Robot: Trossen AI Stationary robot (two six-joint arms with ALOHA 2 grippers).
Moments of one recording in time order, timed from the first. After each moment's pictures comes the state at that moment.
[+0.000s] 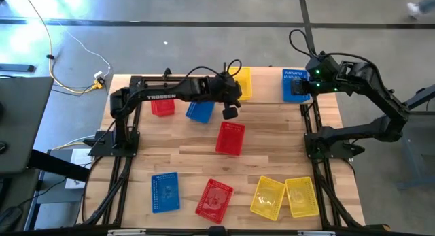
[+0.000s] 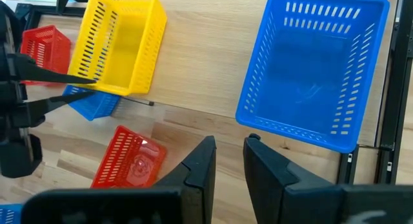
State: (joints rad) left arm 0.36 1.92 1.70 -0.51 -0.19 0.23; right arm -0.48 1.09 1.58 -1.49 0.19 0.86
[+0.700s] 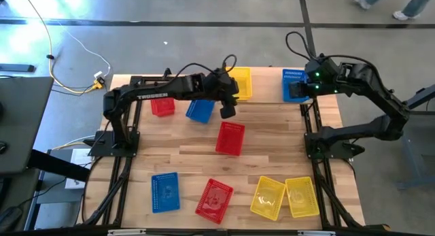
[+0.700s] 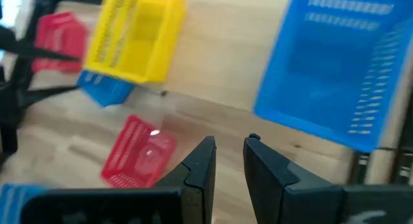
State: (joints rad) left arm 0.34 1.83 1.73 -0.57 -0.17 0.19; right arm -0.42 1.09 1.58 -1.46 0.16 0.86
